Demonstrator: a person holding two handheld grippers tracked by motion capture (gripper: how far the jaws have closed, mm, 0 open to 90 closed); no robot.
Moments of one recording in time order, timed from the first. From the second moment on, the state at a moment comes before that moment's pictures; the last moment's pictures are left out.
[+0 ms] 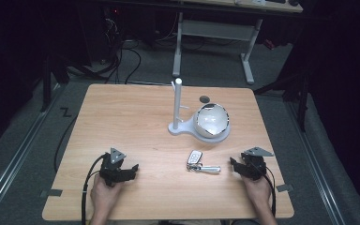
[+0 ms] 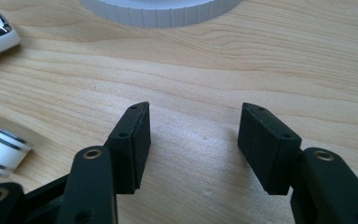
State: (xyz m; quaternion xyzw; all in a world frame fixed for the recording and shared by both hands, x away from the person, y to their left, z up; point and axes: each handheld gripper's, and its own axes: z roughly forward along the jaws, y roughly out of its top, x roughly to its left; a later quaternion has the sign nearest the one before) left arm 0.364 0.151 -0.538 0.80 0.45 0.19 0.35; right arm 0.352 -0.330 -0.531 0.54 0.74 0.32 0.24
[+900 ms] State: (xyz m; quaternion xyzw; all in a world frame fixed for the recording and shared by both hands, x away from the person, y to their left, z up) left arm 0.364 0.151 -0.538 0.80 0.45 0.19 0.35; right arm 0.333 -0.314 -0.510 0.51 0.75 0.36 0.21
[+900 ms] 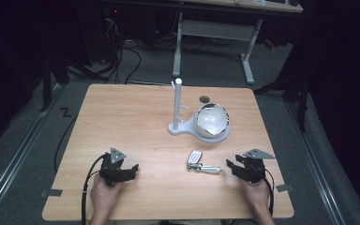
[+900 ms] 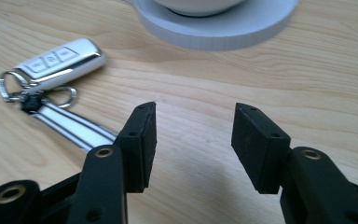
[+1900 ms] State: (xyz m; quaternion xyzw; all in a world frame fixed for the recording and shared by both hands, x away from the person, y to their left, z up) left arm 0.364 0.151 -0.538 0.80 0.45 0.19 0.35; right arm 0.334 -0.238 -0.508 0.40 0.82 0.39 0.15
